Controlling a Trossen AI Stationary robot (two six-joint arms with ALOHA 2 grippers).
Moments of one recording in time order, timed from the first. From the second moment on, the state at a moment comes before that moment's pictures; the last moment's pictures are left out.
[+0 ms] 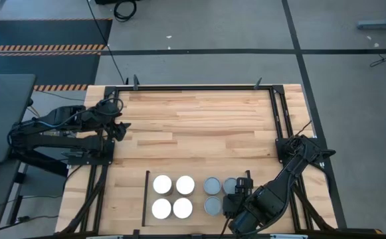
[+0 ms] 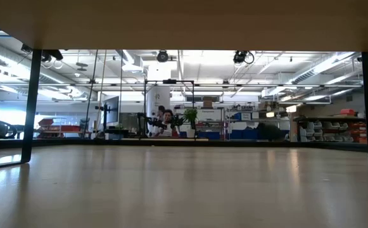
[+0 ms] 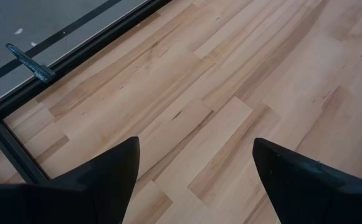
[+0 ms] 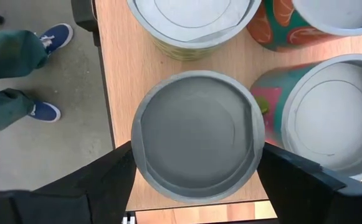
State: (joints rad) left arm 0.12 0.63 0.89 -1.12 -0.40 -0.51; right arm 0.77 2.03 2.14 -1.52 0.14 0.87
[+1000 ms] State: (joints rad) left arm 0.12 0.63 0.89 -1.12 -0.40 -0.51; right arm 0.77 2.03 2.14 -1.52 0.14 0.89
